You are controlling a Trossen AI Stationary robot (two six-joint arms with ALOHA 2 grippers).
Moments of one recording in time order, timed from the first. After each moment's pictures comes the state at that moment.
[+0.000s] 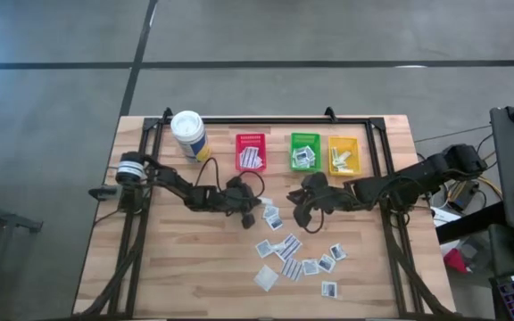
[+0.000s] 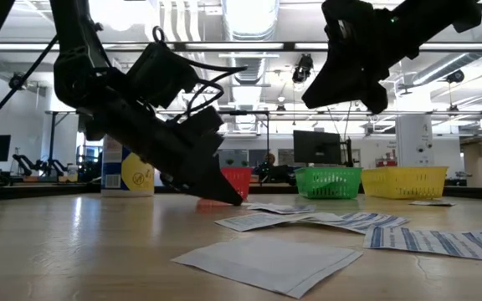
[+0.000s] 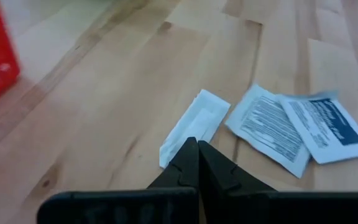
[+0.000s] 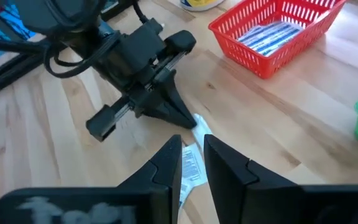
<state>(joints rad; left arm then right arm) -0.04 1.92 0.67 0.65 -0.26 -0.33 0.21 1.34 0.71 -0.01 0.45 0.73</state>
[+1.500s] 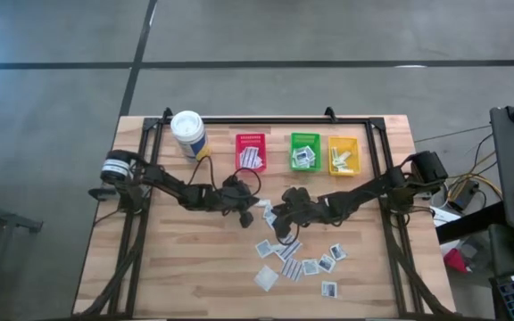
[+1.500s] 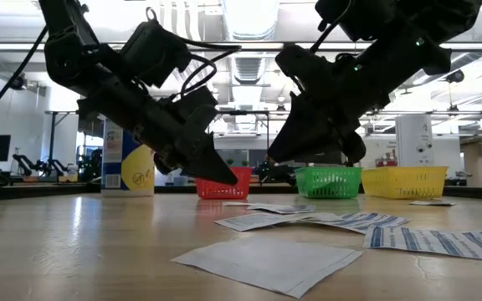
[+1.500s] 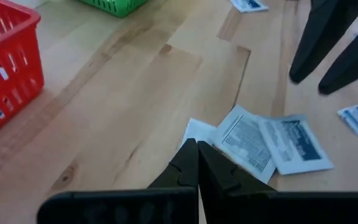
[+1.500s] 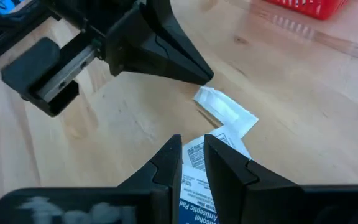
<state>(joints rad) -0.07 1.77 0.66 0.58 -0.28 -0.38 0.23 1.72 0.78 0.22 0.43 0.86</state>
